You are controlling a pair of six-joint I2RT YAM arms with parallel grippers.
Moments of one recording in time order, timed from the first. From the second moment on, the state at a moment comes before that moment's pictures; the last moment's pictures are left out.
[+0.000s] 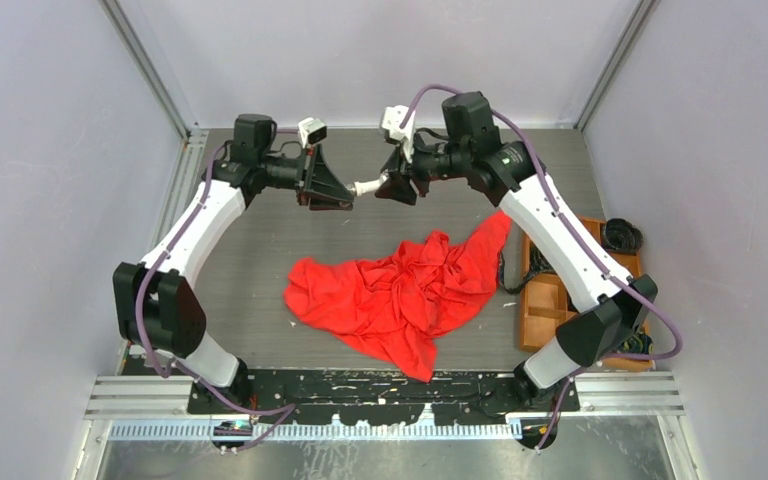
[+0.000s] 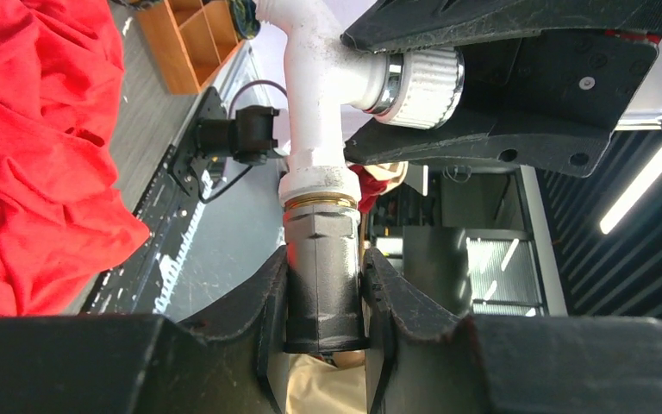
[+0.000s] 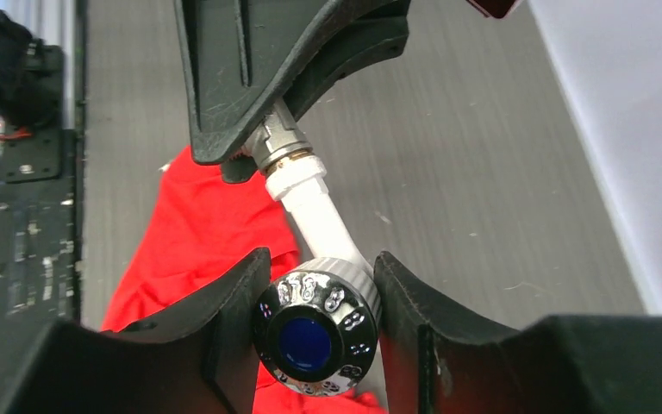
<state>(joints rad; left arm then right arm) -0.23 1.57 1.41 -0.43 1.35 -0.80 0.56 1.55 1.72 -0.67 -0.69 -0.51</state>
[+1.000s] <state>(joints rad) -0.23 1.60 1.40 0.08 1.36 -1.19 0.47 0.99 0.79 0.28 -0.76 -0.17</state>
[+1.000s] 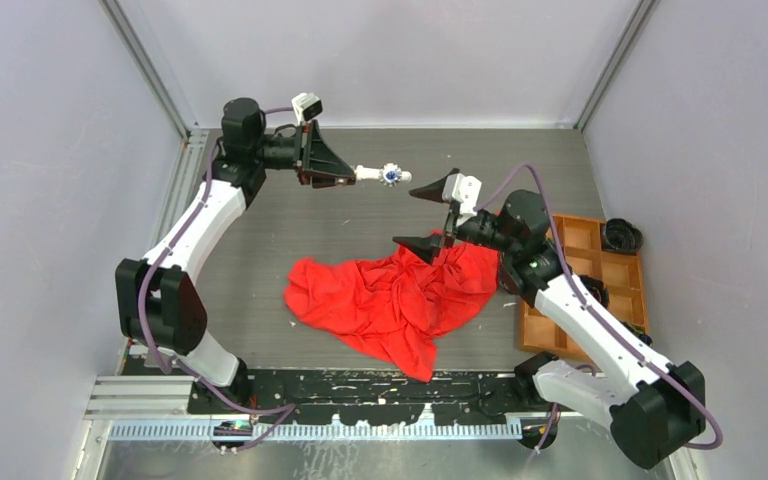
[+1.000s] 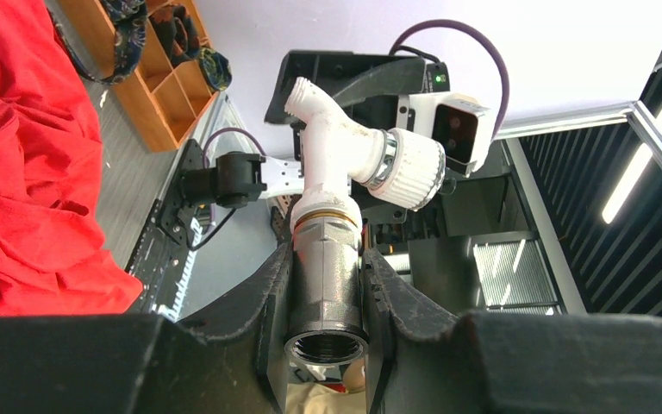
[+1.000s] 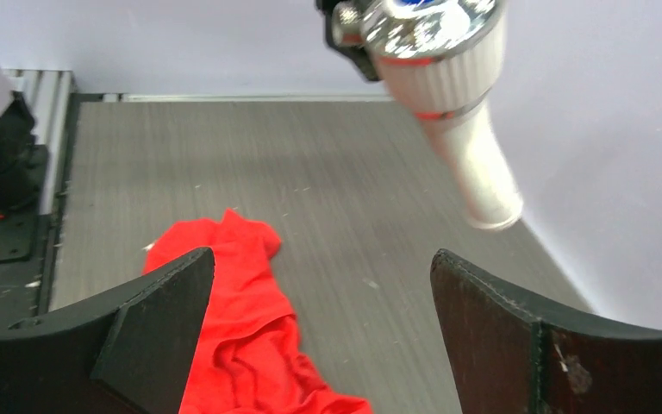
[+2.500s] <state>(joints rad) -0.24 1.59 1.39 0.10 1.38 -1.20 0.44 1.33 1.29 0.08 -0.95 -0.25</state>
